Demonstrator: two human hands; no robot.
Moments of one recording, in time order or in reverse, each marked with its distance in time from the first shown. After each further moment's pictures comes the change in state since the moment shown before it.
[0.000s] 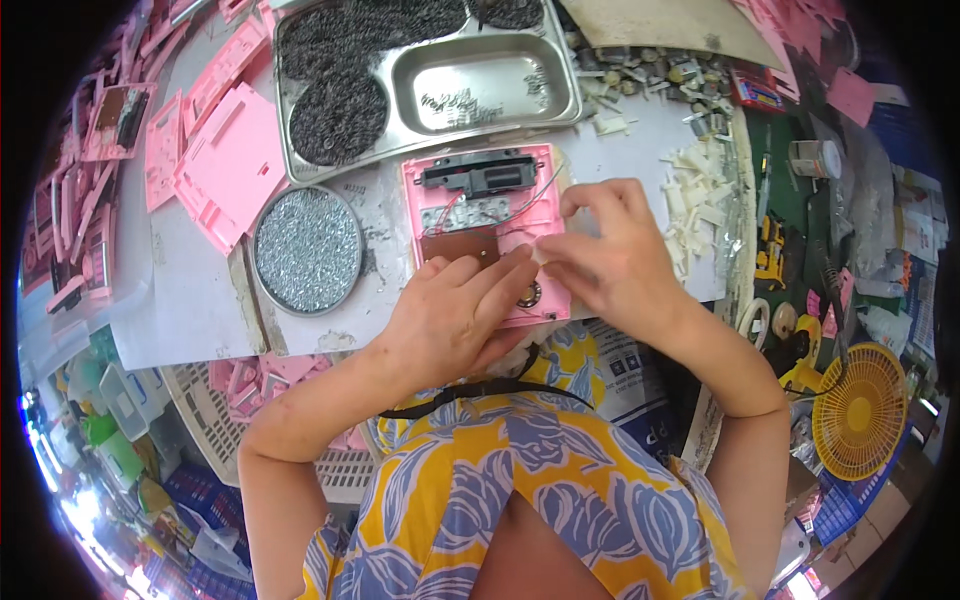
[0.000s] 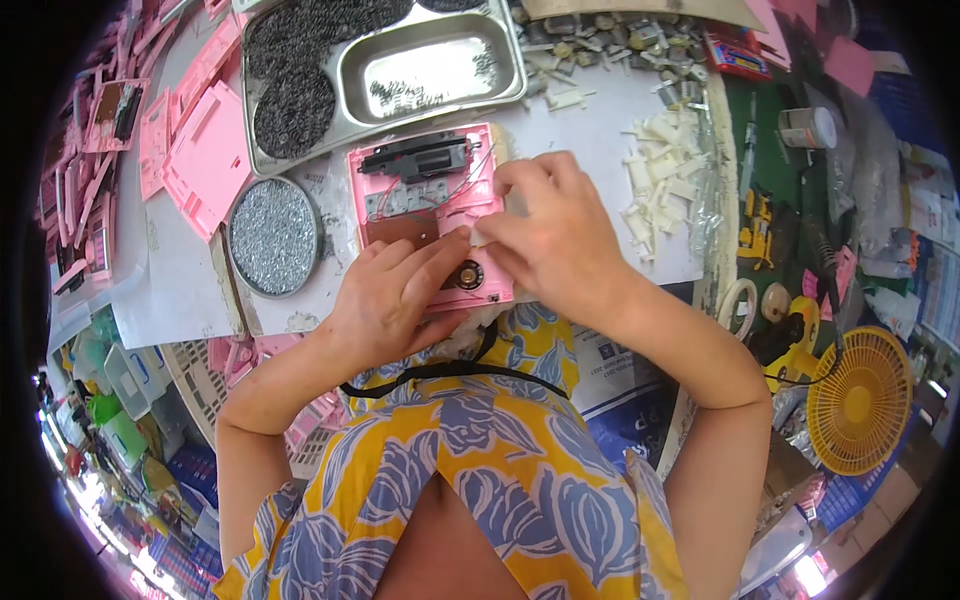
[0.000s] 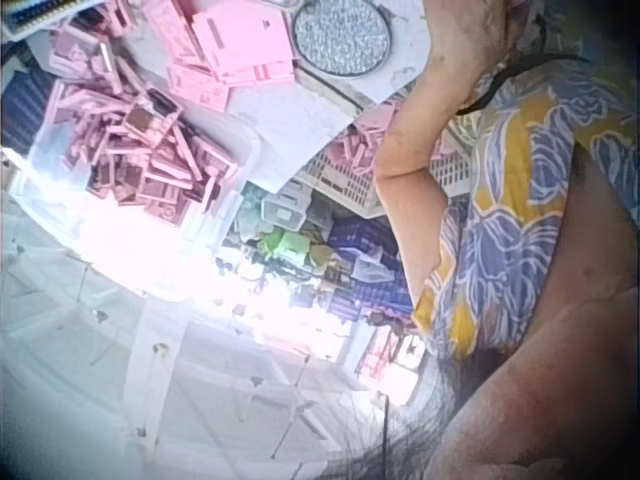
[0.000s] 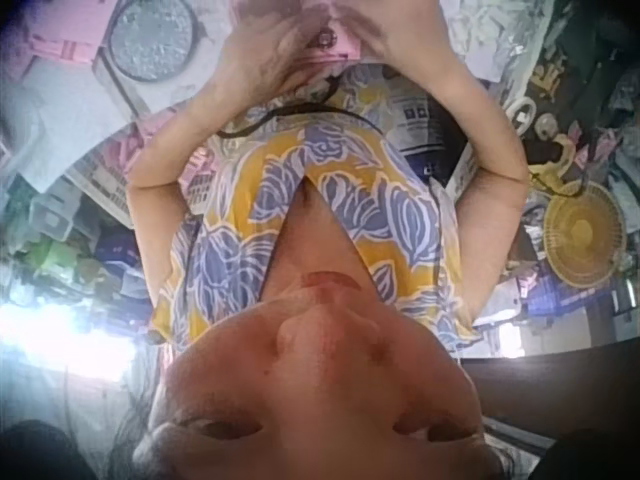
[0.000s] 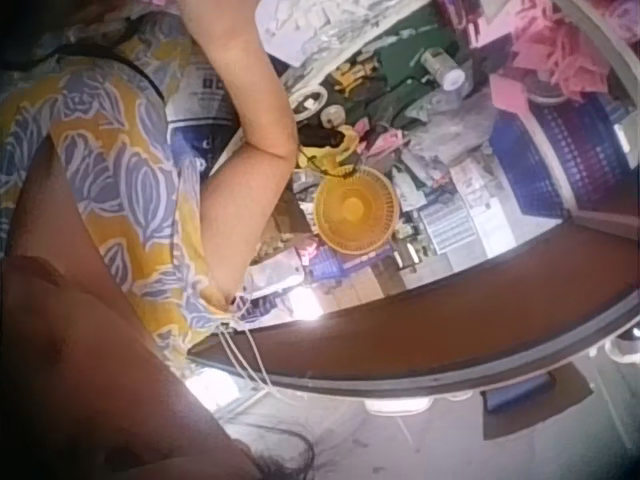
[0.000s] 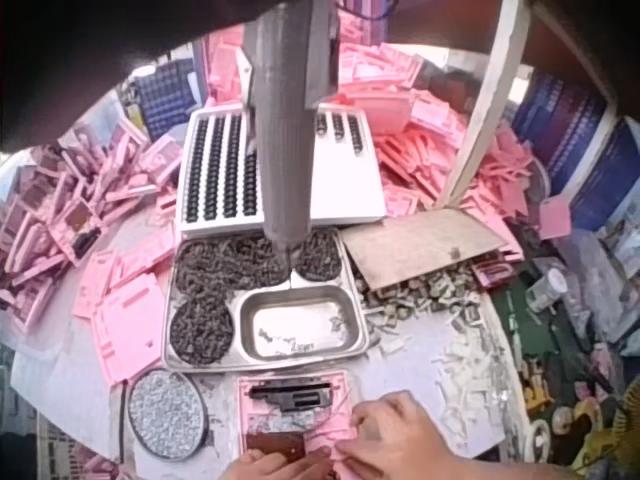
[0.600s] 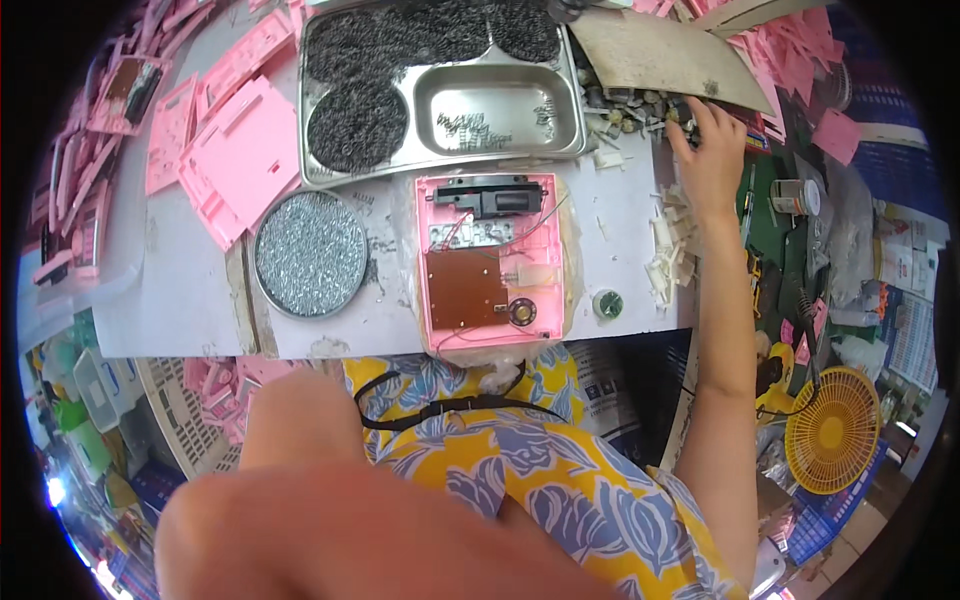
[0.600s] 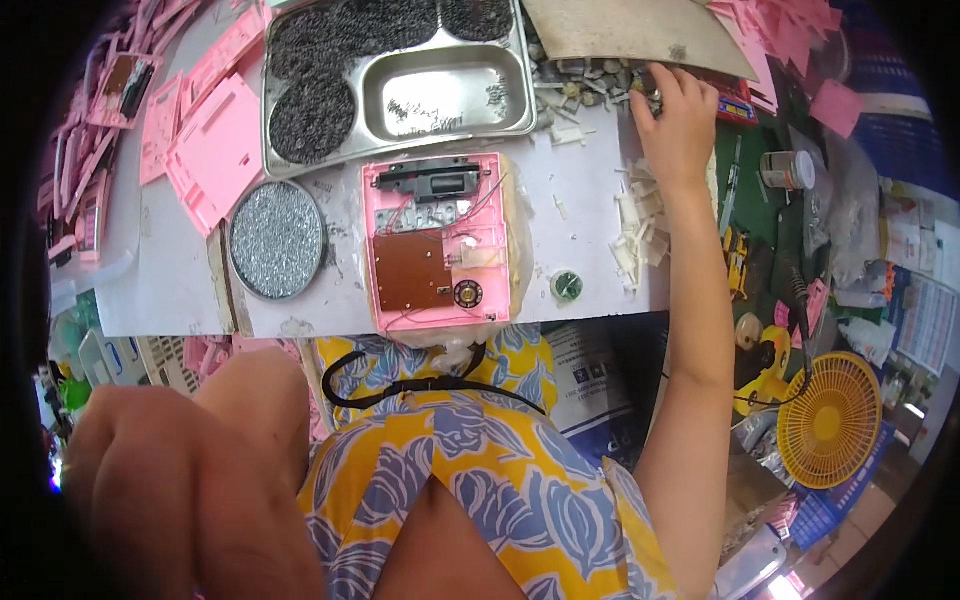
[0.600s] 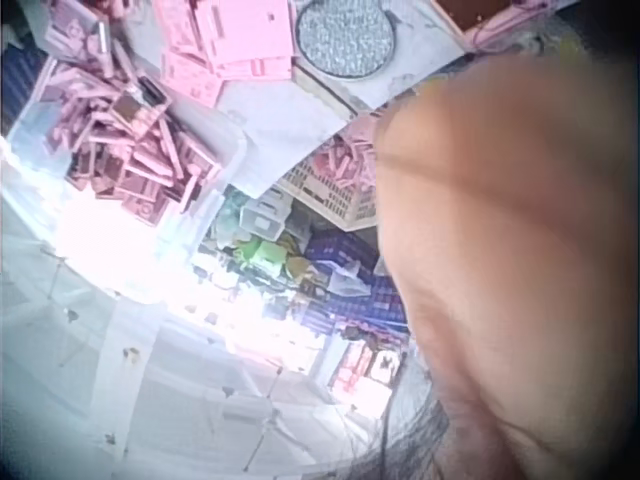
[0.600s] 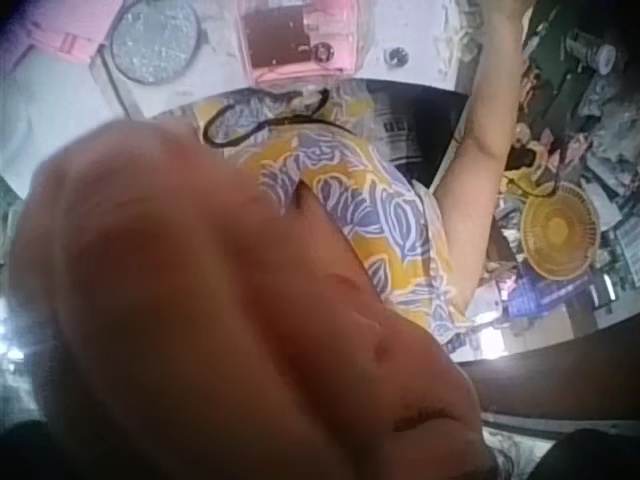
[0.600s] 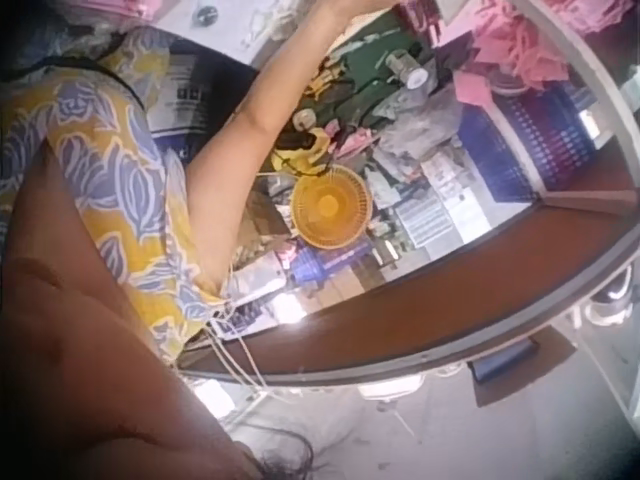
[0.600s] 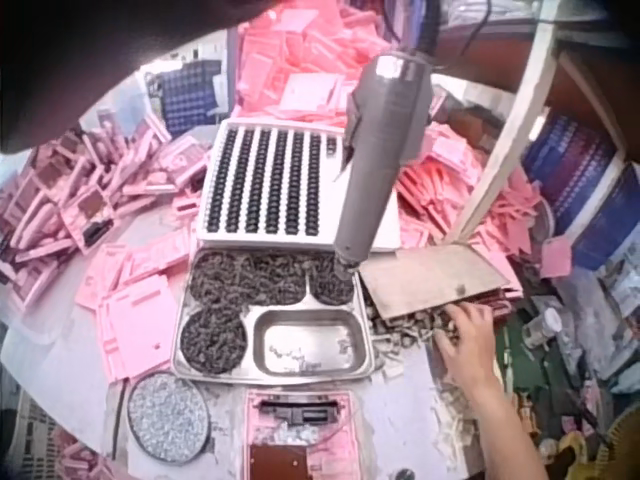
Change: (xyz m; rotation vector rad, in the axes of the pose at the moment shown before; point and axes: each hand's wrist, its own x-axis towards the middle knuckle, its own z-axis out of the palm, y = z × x) left_hand 0.026 0.055 -0.118 -1.277 0.291 0.381; right_hand 0.042 0.175 -0.044 -0.661 0.461 0.228
